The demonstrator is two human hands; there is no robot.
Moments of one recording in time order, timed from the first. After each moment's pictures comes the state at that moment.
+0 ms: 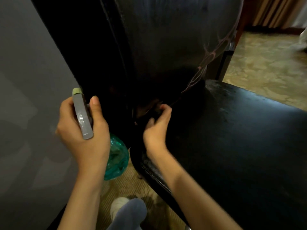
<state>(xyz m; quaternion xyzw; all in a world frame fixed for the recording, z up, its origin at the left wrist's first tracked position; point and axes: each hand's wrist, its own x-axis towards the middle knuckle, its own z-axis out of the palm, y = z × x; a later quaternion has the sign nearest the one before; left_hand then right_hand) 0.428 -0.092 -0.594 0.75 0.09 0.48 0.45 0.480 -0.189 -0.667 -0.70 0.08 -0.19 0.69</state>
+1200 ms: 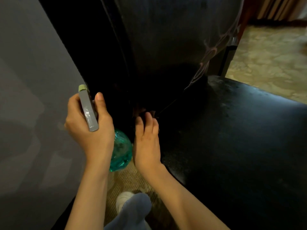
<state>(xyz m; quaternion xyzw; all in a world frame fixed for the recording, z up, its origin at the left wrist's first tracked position) 0.427 -0.095 -0.589 0.75 0.11 0.47 0.46 0.440 -0.169 -0.694 -0.92 -0.08 -0.24 0.30</state>
